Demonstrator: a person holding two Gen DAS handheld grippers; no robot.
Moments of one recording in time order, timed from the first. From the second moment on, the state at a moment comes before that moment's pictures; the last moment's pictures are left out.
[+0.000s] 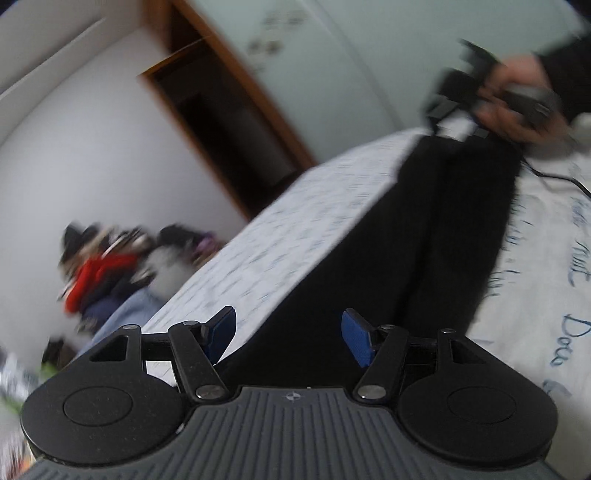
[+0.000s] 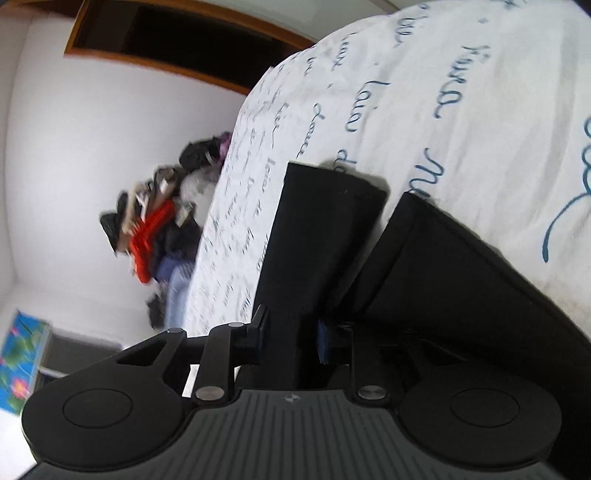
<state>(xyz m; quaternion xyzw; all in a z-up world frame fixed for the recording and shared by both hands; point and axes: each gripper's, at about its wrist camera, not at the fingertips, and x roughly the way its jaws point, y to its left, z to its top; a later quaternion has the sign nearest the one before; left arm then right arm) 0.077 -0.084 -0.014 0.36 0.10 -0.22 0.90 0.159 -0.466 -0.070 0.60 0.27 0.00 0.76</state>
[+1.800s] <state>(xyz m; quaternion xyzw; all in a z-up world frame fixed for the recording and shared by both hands) 0.070 -0.081 -0.007 0.34 0.23 -0.33 0.85 0.002 -0.515 -0.096 0.64 0.21 -0.02 0.74</state>
